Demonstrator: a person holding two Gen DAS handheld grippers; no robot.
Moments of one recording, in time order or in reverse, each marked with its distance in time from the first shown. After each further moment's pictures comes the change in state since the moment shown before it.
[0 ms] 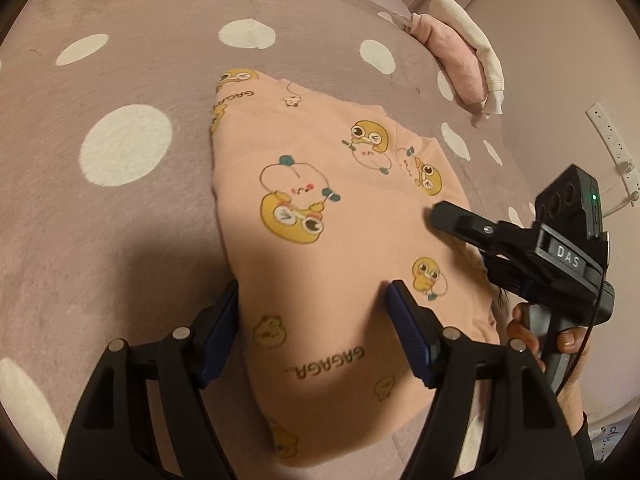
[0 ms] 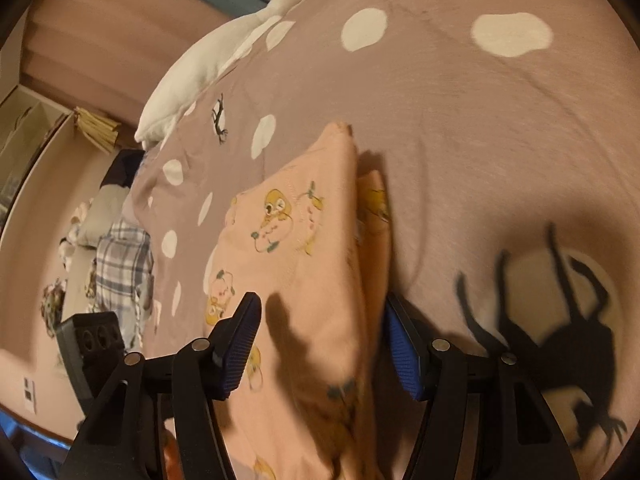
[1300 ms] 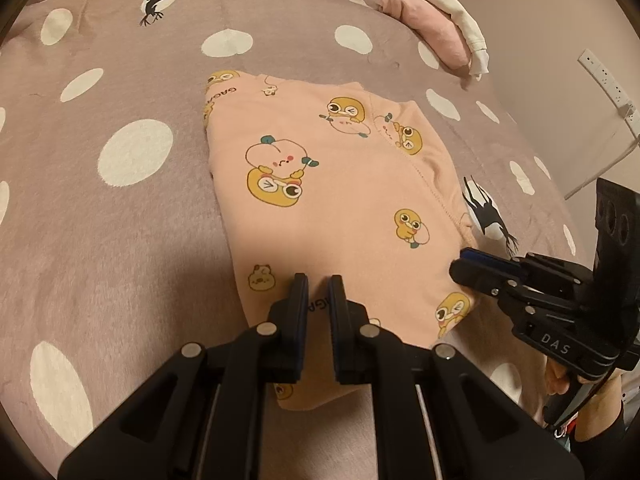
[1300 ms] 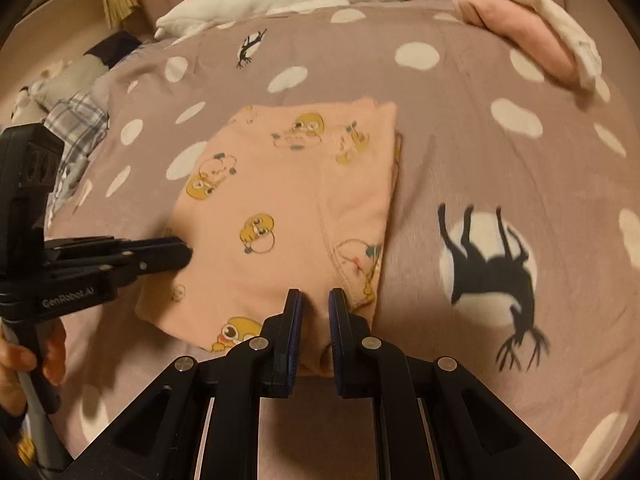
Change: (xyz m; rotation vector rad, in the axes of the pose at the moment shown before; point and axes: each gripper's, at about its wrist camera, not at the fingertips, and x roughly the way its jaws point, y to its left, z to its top) left arm -0.020 -0.018 -0.025 0.147 0.019 0.096; right arm -0.027 0.051 -0.065 -0.418 0.029 -0.353
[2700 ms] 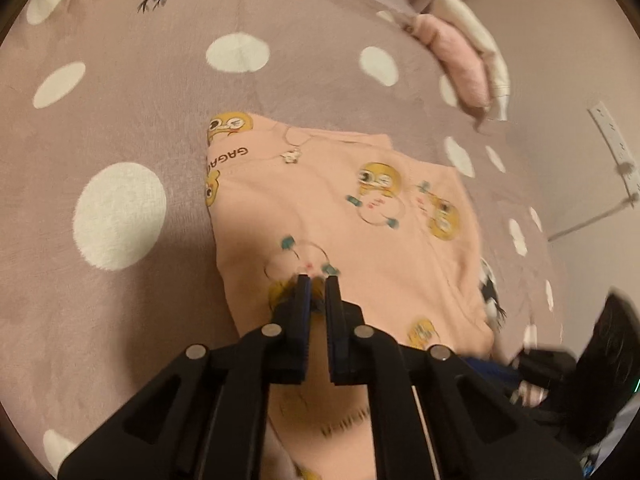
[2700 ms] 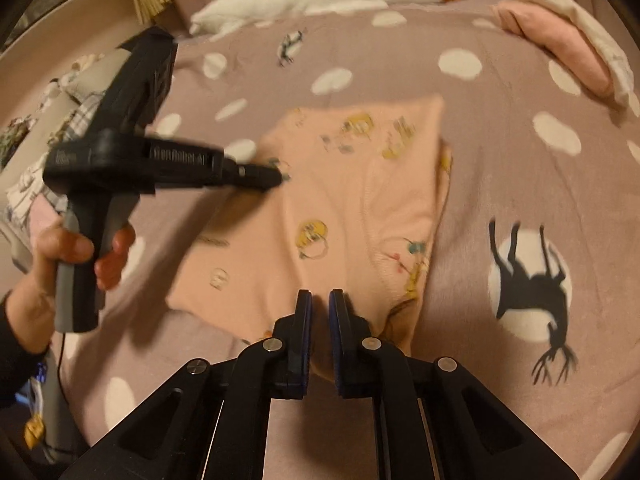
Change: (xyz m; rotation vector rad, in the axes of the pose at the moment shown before) left arm 0.009 0.026 0.062 -0.104 0.020 -0.115; right arm -0.019 0.014 0.009 -0.067 -0.035 0.134
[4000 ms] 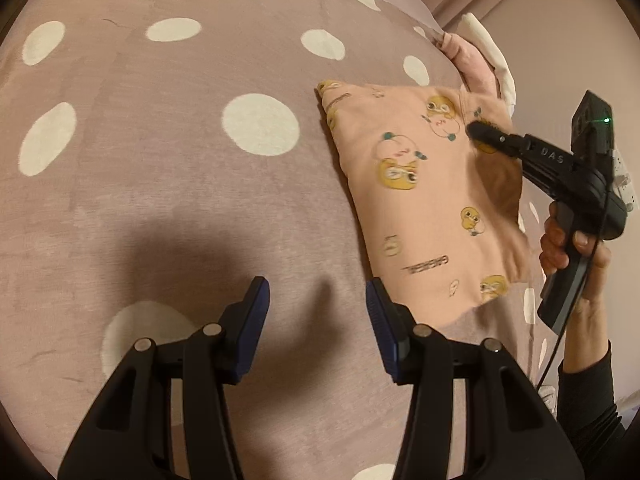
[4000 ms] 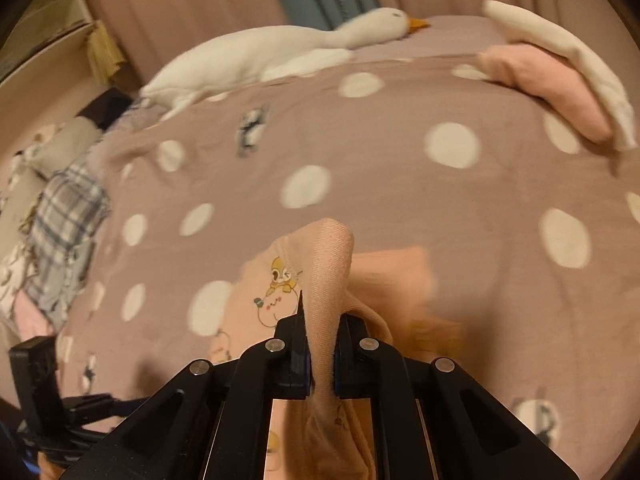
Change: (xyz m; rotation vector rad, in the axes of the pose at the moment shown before) left arm -0.070 0.061 -0.071 -0.098 0.014 0.032; right arm 0.028 -0.029 0.101 0.172 -0.073 -0.138
